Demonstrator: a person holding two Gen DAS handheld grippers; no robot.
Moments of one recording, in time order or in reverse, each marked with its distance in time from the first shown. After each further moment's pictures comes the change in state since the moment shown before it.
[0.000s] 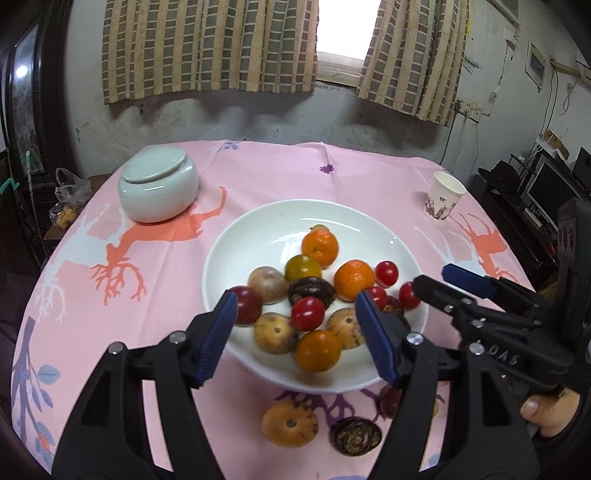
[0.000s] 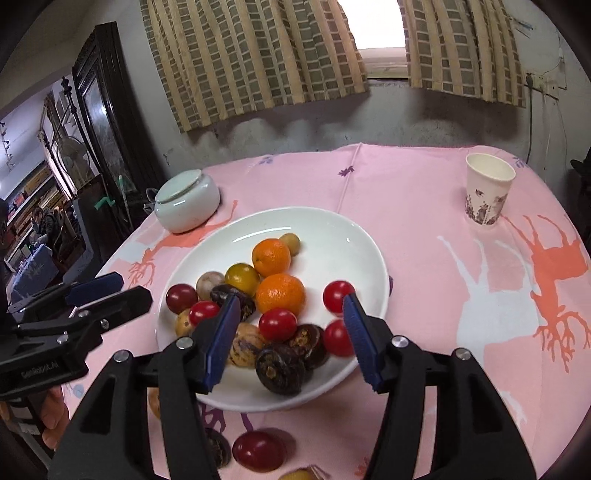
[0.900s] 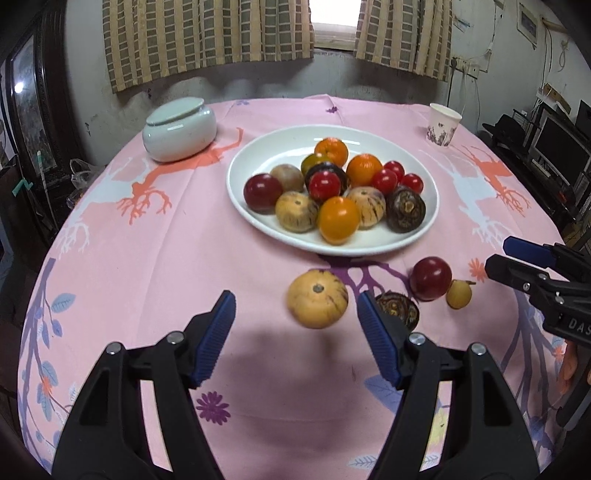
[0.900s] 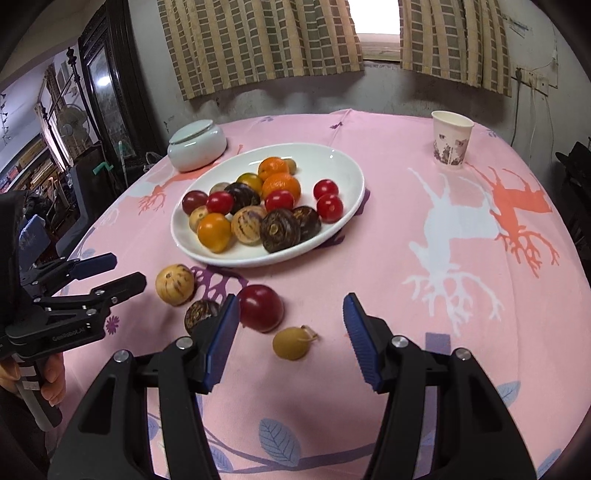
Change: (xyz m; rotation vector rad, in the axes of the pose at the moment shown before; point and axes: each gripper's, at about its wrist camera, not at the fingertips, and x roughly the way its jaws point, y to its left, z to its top) left arm -0.022 0.003 -0.098 0.088 0.094 0.076; right arm -0.056 0.013 -0.088 -0.059 0.084 -0.050
